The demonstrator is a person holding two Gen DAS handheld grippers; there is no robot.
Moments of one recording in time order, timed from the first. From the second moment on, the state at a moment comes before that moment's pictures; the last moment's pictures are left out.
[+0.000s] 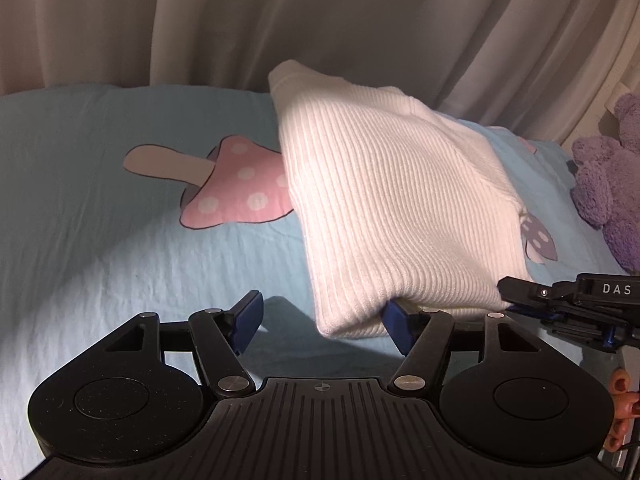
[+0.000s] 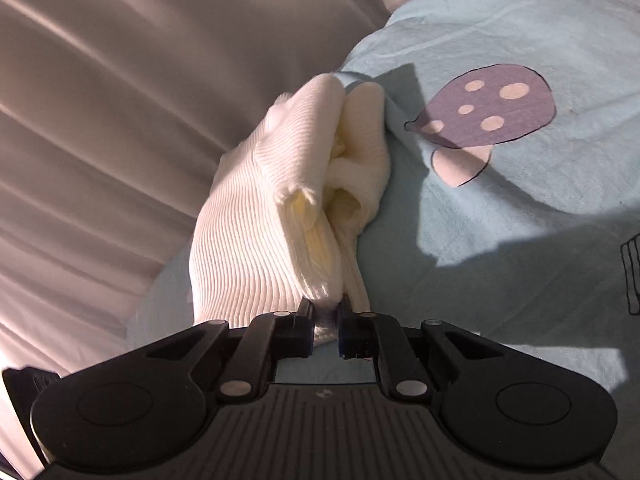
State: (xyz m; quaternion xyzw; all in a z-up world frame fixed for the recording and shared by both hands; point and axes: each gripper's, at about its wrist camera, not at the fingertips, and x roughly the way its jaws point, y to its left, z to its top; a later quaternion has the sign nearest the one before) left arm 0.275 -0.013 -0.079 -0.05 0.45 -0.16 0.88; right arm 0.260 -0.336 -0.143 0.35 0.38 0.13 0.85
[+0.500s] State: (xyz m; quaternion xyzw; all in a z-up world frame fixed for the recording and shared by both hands) left arm 0.271 0.020 -0.049 -0.14 0.44 -0.26 0.85; right arm 0.247 -0.330 -0.120 0.18 0.38 0.06 0.91
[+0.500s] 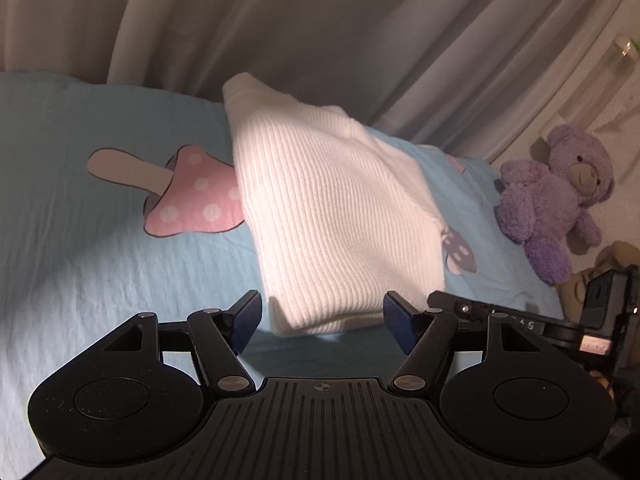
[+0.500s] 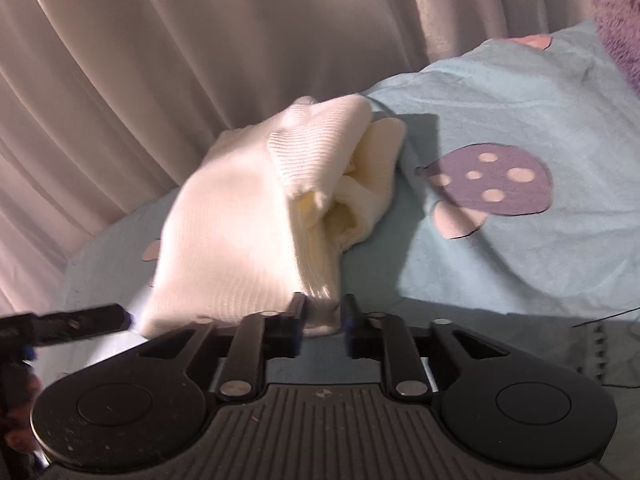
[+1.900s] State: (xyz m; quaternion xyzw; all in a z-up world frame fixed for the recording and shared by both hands) left arm 0.417 0.008 -0.102 -0.27 0.47 -0.22 0.81; right arm 0.376 -0.404 -0.154 0.48 0.39 0.18 0.77
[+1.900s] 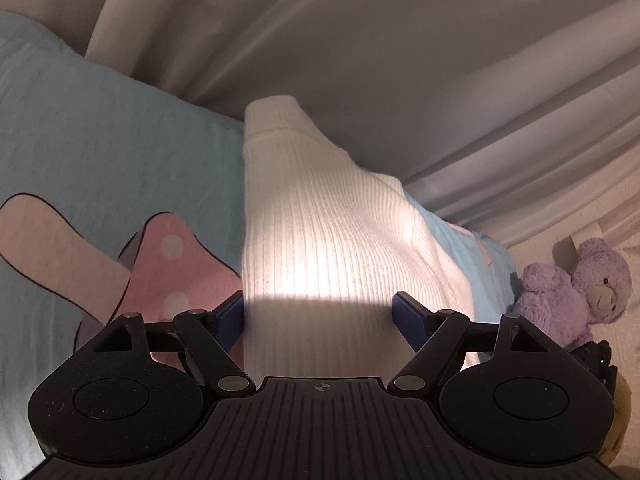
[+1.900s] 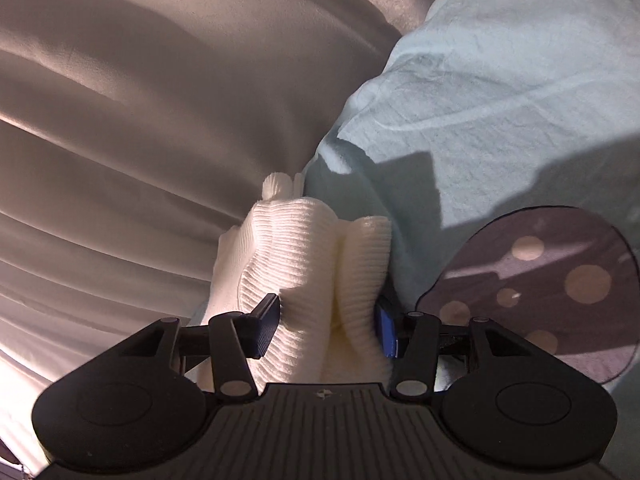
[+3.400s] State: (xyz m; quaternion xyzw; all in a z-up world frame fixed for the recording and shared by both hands) left arm 0.274 0.078 -0.034 -0.15 0.45 -0.01 0.88; right arm 0.276 -0.251 -0.046 0.17 0.36 0.12 0.91
